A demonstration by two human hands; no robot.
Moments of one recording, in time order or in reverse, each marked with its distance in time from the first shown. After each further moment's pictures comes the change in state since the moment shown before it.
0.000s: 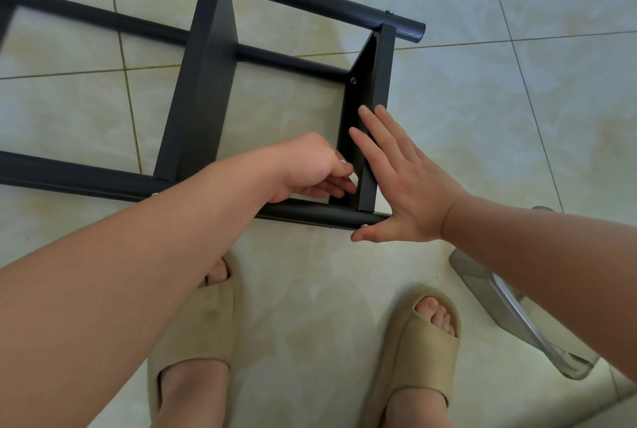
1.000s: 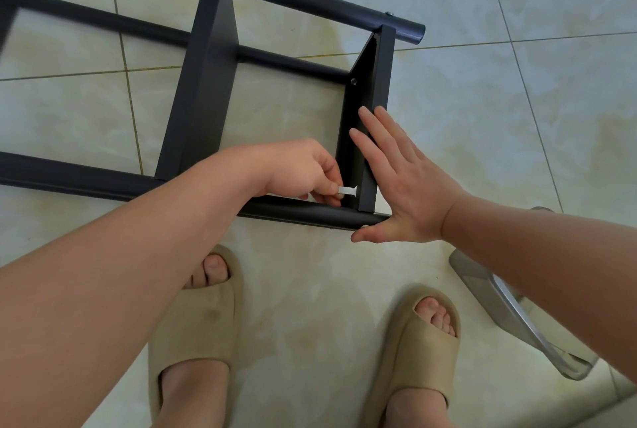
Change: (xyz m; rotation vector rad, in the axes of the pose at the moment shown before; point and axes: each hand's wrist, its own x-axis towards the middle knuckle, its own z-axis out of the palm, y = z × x) left_hand -0.008 -0.004 -0.016 0.390 -0.103 0.101; right_hand 0.001 0.000 -0.001 -0.013 -0.018 0.008
